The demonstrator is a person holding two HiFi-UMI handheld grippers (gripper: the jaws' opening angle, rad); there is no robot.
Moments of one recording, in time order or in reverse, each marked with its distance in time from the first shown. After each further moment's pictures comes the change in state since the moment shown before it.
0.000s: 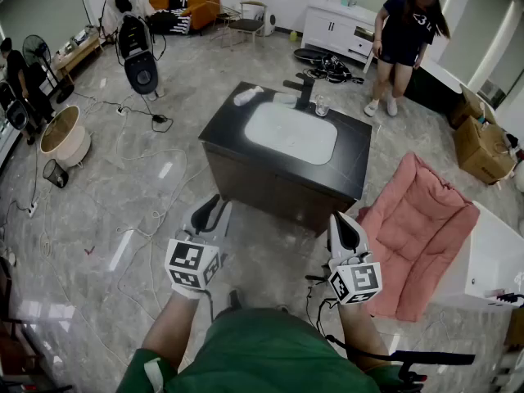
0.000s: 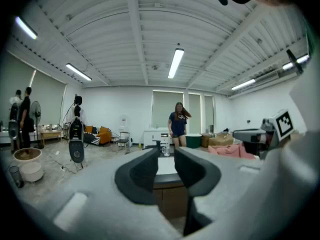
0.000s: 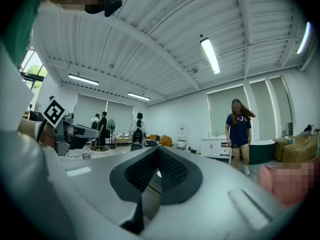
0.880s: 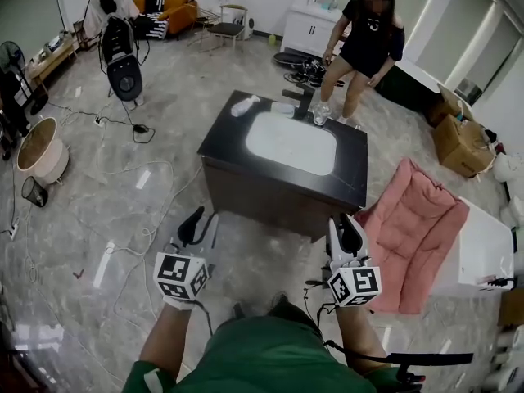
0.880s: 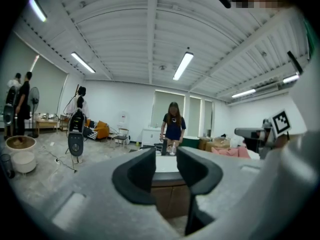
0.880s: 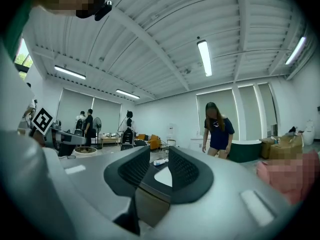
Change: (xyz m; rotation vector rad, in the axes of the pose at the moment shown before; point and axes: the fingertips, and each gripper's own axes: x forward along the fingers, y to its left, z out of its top) left arm -0.024 0.169 -0.039 -0.081 -0.007 -0.047; right arm 0.096 0.087 -0.006 0.038 0.011 -0.168
